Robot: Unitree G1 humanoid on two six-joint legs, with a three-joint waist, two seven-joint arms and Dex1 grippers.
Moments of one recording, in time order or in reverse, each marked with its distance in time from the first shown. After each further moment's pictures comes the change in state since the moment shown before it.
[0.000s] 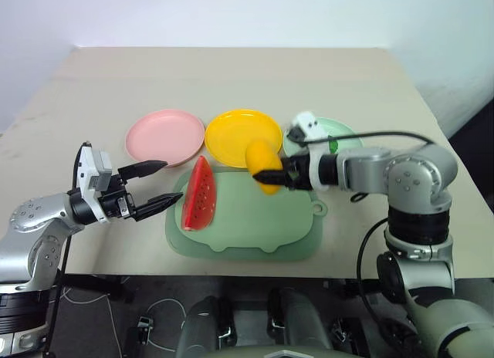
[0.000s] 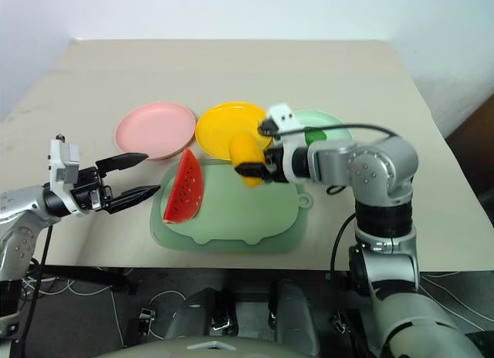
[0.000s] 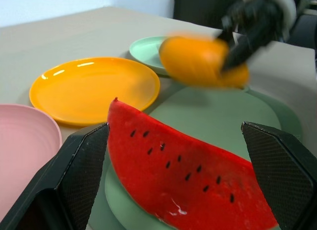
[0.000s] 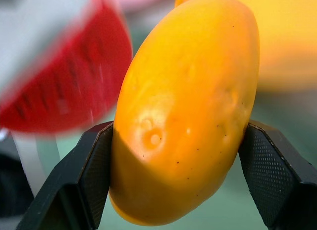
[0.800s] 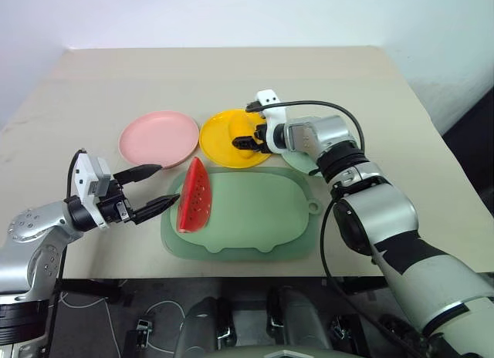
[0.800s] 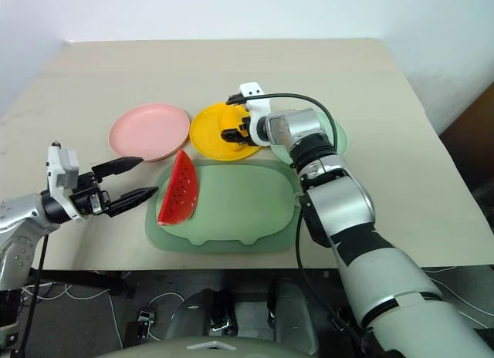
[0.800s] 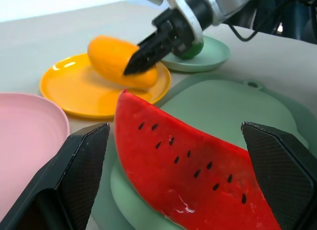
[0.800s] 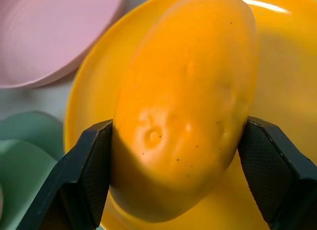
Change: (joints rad) left arm 0.068 -0.014 0.040 -0.044 0.013 -0.002 0.060; right arm -0.447 0.268 0.193 1.283 -0.548 -0.858 0.277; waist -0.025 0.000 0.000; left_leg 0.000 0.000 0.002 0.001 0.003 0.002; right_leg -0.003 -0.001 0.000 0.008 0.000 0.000
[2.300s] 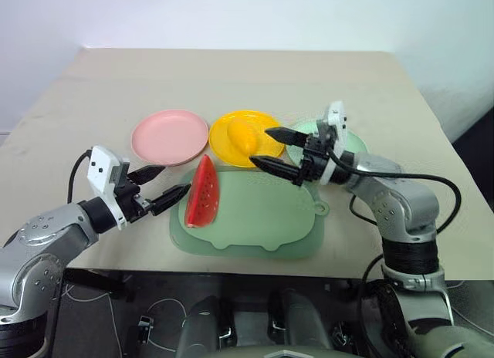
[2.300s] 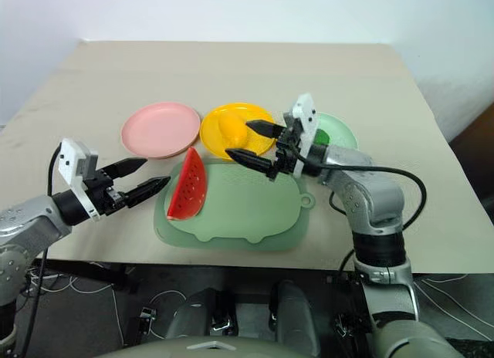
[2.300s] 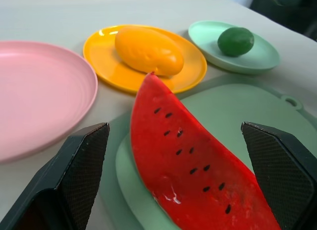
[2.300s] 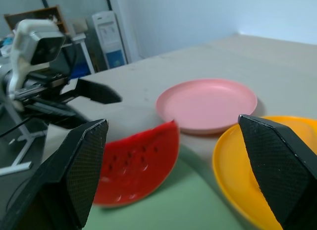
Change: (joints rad) left arm 0.005 -0.026 0.001 -0.327 -0.181 0.468 0.529; right arm 0.778 -0.264 -0.193 -1.368 0.305 0.096 0.282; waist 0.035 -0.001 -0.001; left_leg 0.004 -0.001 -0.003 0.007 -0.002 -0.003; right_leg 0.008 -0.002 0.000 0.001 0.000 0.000
